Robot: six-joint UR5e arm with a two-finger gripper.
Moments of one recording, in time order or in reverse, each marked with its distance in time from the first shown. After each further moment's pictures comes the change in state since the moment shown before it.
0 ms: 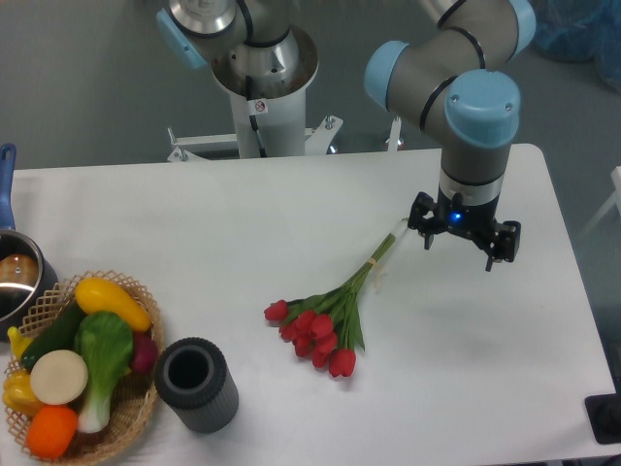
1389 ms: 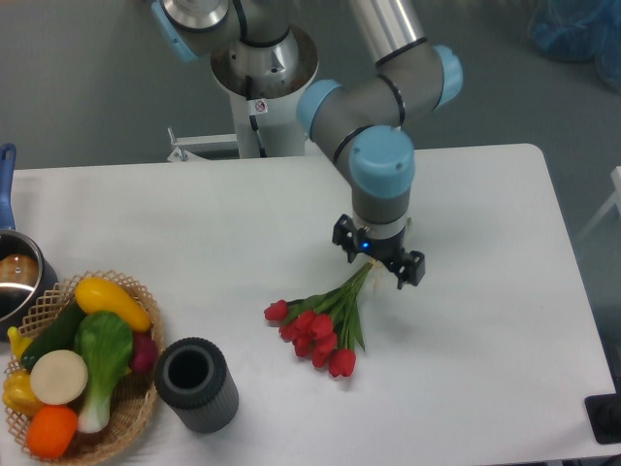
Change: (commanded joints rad) arm -0.195 -0.051 -0.213 0.137 0.026 -0.086
